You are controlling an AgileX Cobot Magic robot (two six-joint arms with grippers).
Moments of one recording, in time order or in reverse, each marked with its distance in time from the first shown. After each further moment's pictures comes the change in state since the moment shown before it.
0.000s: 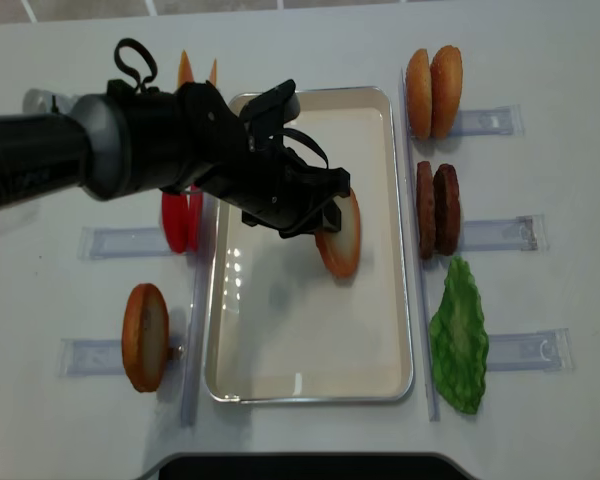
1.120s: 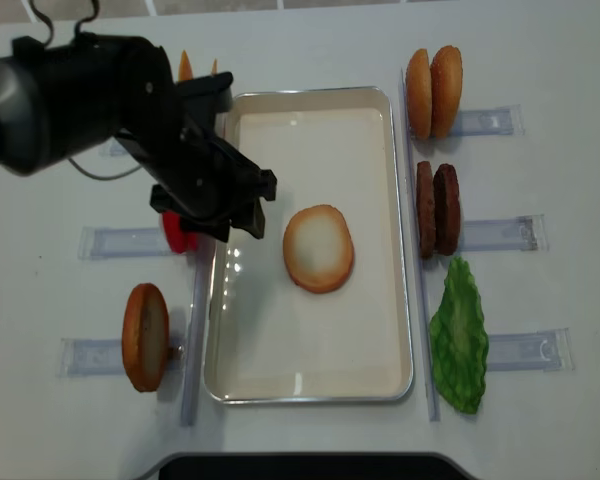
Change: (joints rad) left arm 0.120 -0.183 -0.010 0.644 0.338 -0.462; right arm 0.000 0.000 0.000 0.000 0.000 0.000
